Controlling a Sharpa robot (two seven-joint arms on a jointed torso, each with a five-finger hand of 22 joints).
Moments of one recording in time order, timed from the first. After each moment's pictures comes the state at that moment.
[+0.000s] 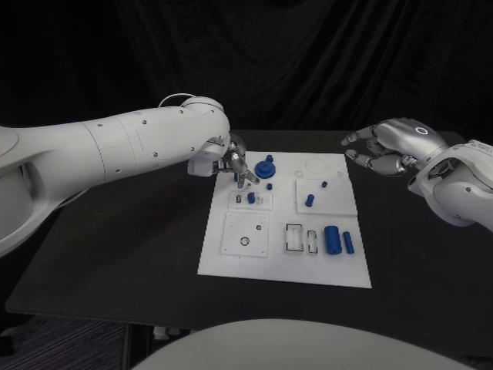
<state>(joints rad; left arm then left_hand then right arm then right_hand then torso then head) 1.40 -0.48 -0.21 1.09 -0.97 0.43 -0.51 1.08 0.03 0.03 0.27 0.10 1.05 0.04 0.24 0.96 1.47 -0.03 1.57 1.31 1.47 -0.08 1.57 1.31 0.05 1.46 0.03 1.40 1.31 1.36 -0.93 -0.25 1.52 -1.56 -0.51 0.02 1.32 0.01 0.31 0.17 0.45 0.82 0.11 0.08 0.18 1.47 0.01 1.57 1.31 1.47 -0.06 1.54 1.31 0.01 1.47 0.05 1.49 1.31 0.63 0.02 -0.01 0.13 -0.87</state>
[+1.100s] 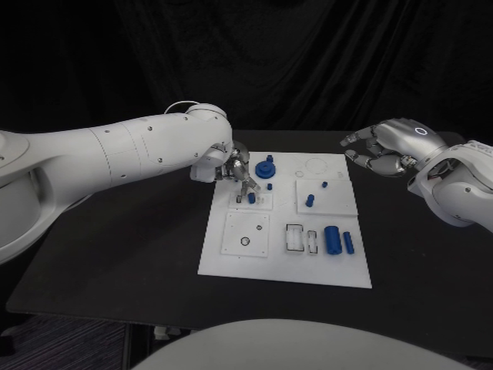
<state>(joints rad) 1.37 -0.46 -0.21 1.07 -0.97 0.46 -0.46 1.14 0.07 0.02 0.25 0.24 1.02 0.05 0.16 0.93 1.46 -0.03 1.57 1.31 1.47 -0.08 1.57 1.31 0.05 1.47 0.03 1.38 1.31 1.36 -0.92 -0.25 1.52 -1.56 -0.51 0.02 1.32 0.01 0.31 0.17 0.45 0.82 0.10 0.08 0.18 1.47 0.01 1.57 1.31 1.47 -0.06 1.54 1.31 0.01 1.47 0.05 1.49 1.31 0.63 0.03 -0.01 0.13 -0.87</state>
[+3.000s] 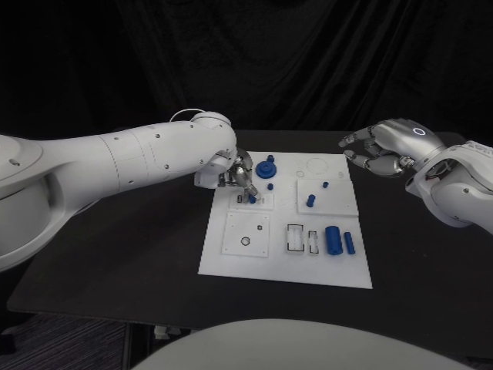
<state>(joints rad) 1.35 -0.44 -0.21 1.06 -0.97 0.47 -0.46 1.18 0.08 0.05 0.21 0.36 1.03 0.05 0.14 0.92 1.47 -0.02 1.57 1.31 1.47 -0.07 1.57 1.31 0.05 1.47 0.03 1.38 1.31 1.36 -0.92 -0.25 1.53 -1.56 -0.51 0.02 1.32 0.01 0.32 0.17 0.45 0.84 0.11 0.08 0.18 1.47 0.01 1.57 1.31 1.47 -0.06 1.54 1.31 0.01 1.47 0.05 1.49 1.31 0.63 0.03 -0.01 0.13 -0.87</state>
